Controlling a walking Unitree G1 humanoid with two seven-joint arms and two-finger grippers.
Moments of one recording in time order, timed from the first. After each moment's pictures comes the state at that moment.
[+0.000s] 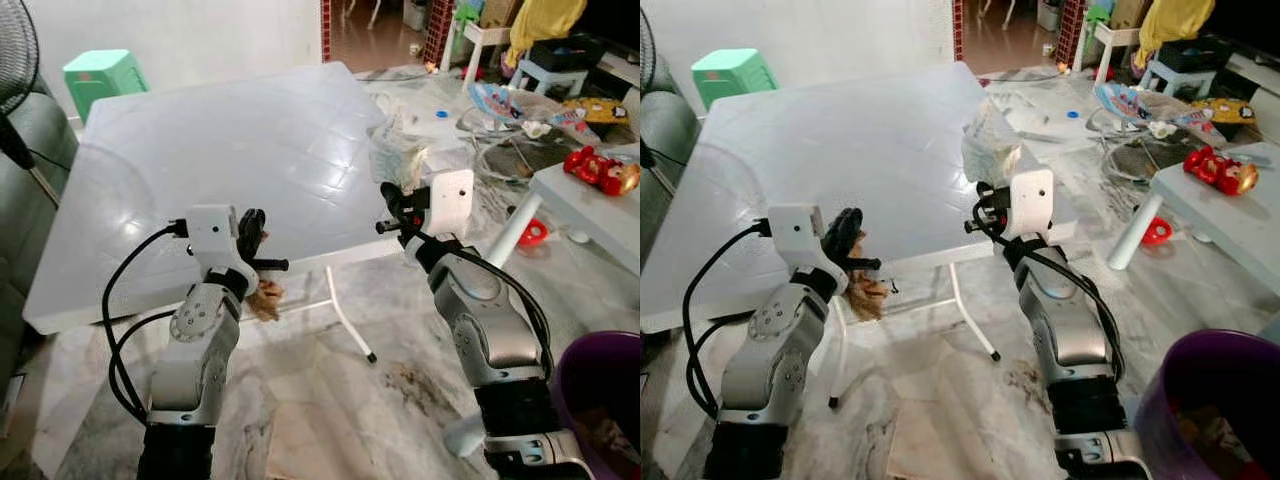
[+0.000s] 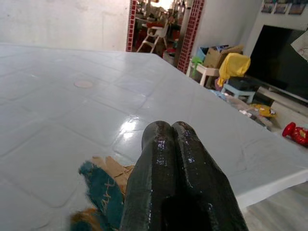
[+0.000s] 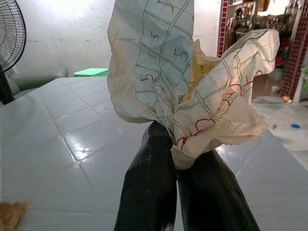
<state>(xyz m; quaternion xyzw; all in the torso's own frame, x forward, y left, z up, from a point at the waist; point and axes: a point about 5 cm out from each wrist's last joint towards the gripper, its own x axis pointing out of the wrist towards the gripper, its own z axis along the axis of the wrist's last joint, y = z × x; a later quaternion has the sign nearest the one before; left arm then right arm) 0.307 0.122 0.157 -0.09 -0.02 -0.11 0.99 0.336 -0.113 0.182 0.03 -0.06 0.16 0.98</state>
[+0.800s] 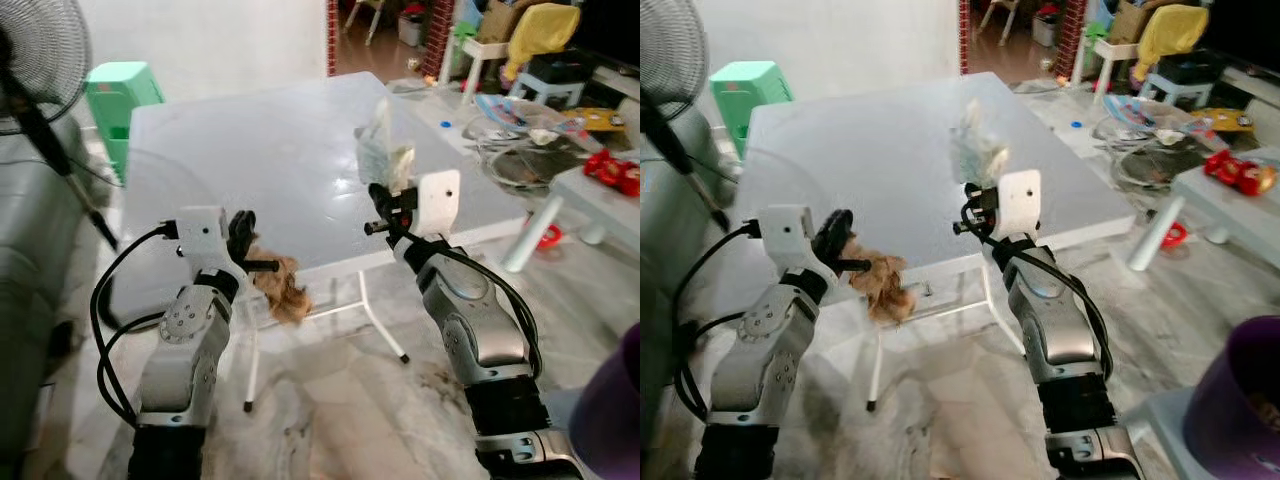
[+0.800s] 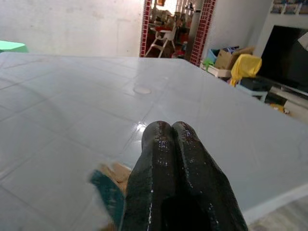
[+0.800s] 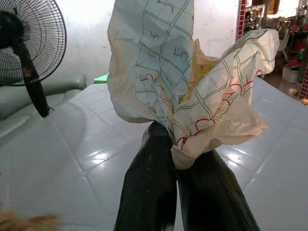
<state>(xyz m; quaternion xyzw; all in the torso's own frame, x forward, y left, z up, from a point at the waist) 0.306 0.132 0.156 -0.09 -0.02 -0.09 0.99 0.337 -0.099 0.183 0.03 -0.06 0.18 0.98</state>
